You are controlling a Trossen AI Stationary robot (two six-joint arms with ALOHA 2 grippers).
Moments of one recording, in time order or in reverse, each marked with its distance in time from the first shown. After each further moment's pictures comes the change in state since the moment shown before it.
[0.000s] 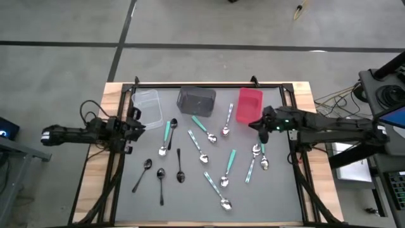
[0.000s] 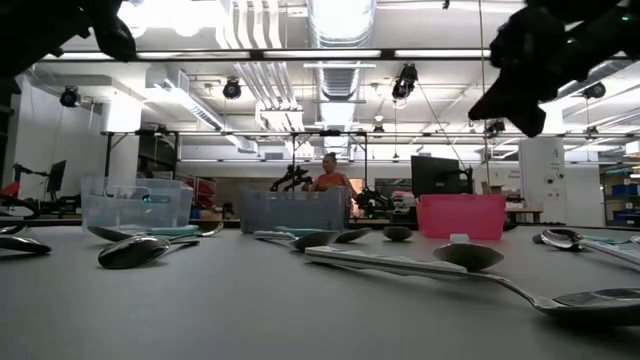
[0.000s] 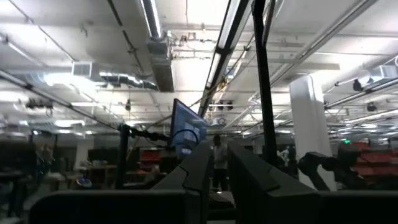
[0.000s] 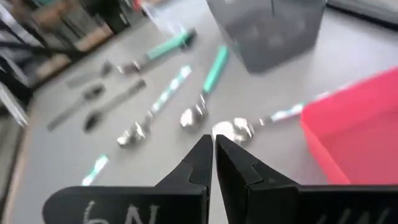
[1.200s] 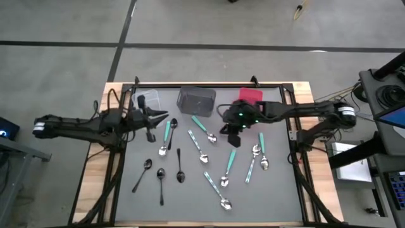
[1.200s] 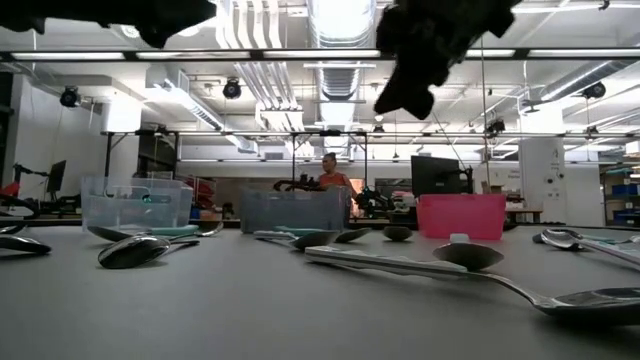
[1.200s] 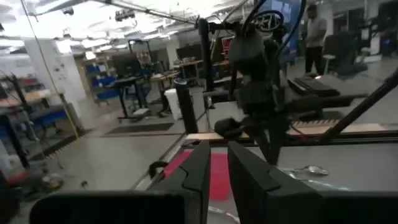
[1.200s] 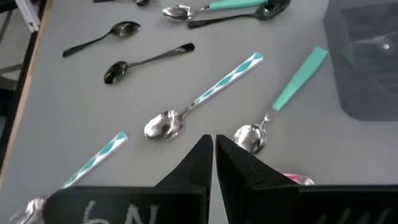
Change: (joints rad) left arm 0.002 0.421 0.430 -0.491 -0.375 0.285; right arm 0.039 0.722 0.579 -0.086 -0.218 -0.303
